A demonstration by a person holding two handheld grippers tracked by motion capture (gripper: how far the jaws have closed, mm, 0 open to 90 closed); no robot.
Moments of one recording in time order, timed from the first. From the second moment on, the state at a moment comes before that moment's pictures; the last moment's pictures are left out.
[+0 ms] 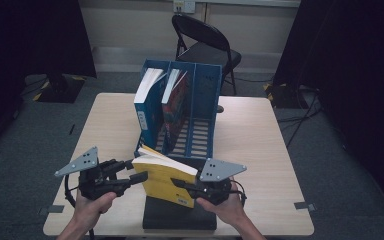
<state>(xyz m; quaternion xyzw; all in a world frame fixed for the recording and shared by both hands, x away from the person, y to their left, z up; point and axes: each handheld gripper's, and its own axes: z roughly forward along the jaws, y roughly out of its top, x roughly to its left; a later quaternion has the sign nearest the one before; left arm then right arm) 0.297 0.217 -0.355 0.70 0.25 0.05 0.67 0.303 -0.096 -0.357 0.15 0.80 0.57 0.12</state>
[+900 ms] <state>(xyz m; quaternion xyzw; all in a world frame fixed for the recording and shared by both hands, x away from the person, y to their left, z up) 0.316 0.196 -0.370 0.73 0.28 0.09 0.62 0.318 -0.087 -0.362 0.17 0.80 0.56 0.08</state>
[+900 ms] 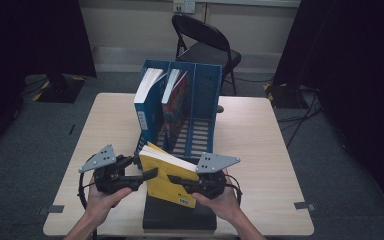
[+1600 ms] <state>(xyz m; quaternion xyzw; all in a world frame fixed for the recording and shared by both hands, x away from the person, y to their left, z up) 0.314 0.199 -0.379 0.73 0.29 0.09 0.61 0.318 -0.093 -0.373 0.18 0.80 0.56 0.06</state>
